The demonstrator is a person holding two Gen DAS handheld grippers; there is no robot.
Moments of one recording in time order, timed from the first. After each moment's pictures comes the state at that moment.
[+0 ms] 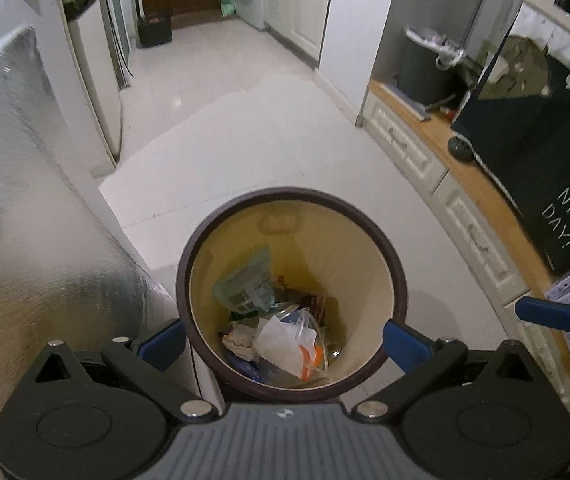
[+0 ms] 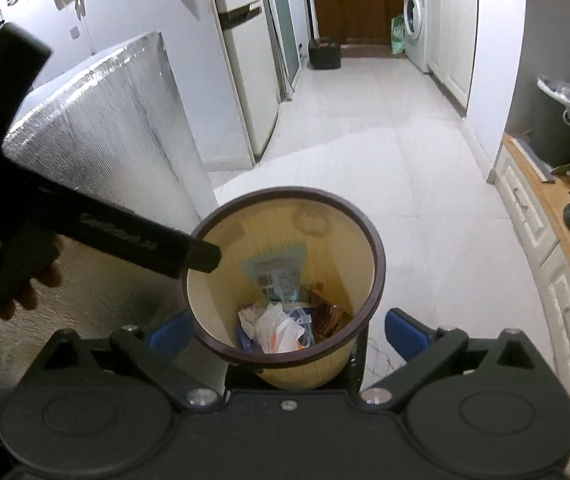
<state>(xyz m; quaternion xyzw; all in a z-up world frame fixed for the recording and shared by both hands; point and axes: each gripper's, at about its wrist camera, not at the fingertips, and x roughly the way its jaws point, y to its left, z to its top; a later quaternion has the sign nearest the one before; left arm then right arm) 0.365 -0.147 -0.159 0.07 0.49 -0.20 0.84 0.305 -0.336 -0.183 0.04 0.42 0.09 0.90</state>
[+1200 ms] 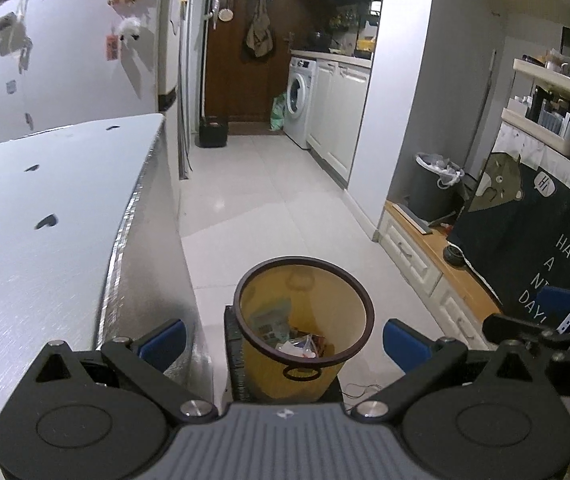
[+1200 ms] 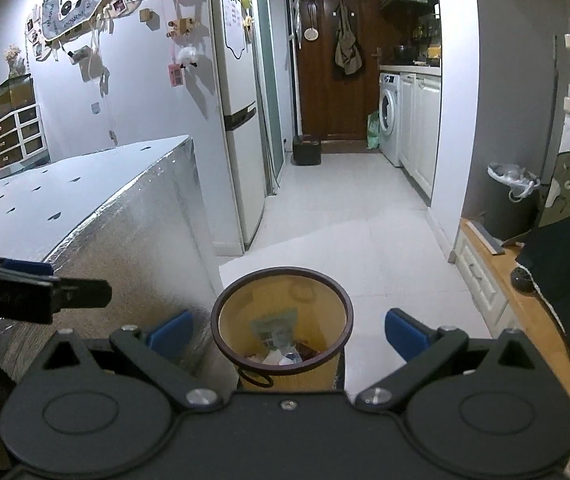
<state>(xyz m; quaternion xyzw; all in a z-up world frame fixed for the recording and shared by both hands) 0.162 -0.069 -0.061 0.00 0.33 -0.14 0.93 0.145 -0.329 -0.076 0.03 0.28 0.05 0.96</state>
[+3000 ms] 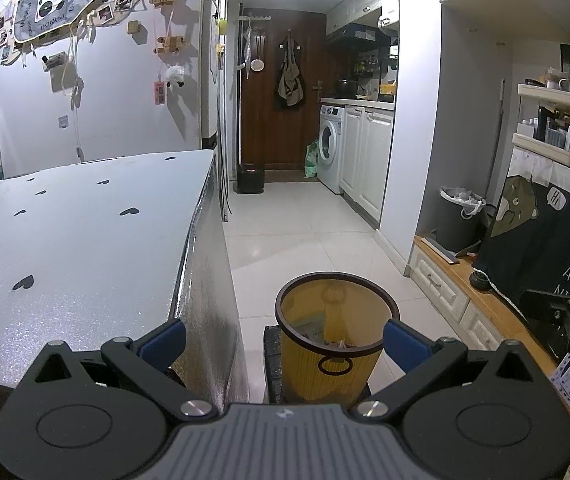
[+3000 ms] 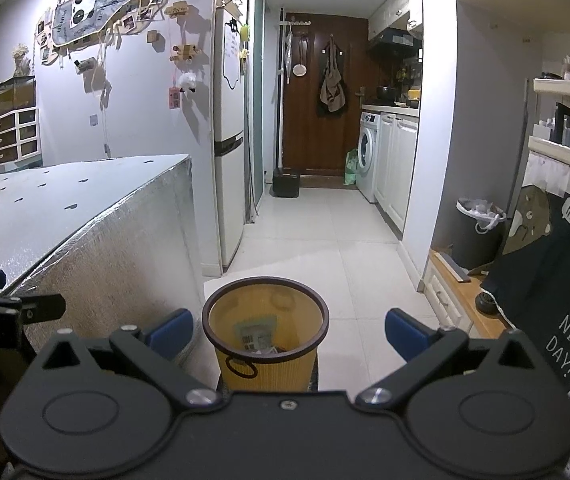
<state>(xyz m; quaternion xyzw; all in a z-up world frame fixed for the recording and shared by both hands) 0.063 -0.040 -0.070 0.01 0.25 -0.09 0.96 0.059 -0.309 -0.071 -0.01 0.23 0.01 0.97</state>
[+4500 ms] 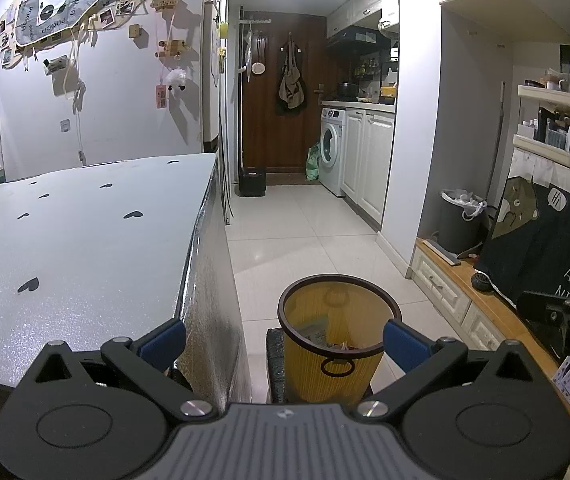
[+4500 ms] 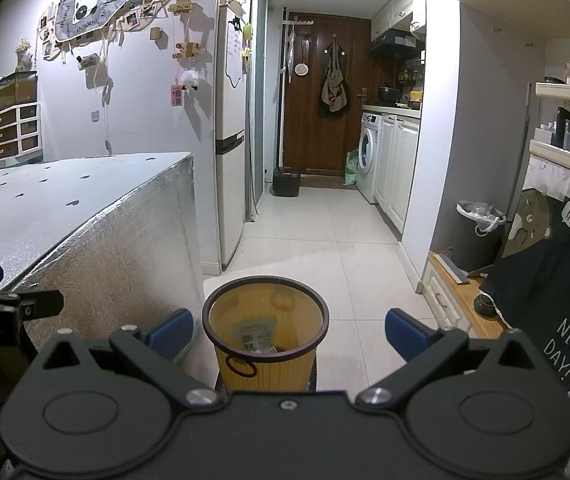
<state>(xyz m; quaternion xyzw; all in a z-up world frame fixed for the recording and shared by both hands) 0.066 -0.036 -0.069 0.01 0.25 -0.09 0.96 0.058 -0.307 -0.071 -0.02 0.23 0.01 0.97</state>
